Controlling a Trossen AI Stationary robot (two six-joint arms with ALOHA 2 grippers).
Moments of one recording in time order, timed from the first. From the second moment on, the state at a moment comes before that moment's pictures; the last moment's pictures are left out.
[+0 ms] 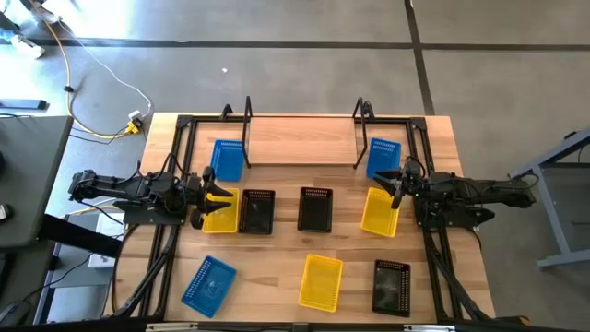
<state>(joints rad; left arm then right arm) -0.01 0.05 0.04 -0.06 -0.05 -0.18 0.08 0.01 0.09 -0.22 0.46 0.42</state>
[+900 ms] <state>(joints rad) -0.01 0.05 0.04 0.01 -0.58 -0.97 0.08 0.01 0.09 -0.22 0.46 0.42</state>
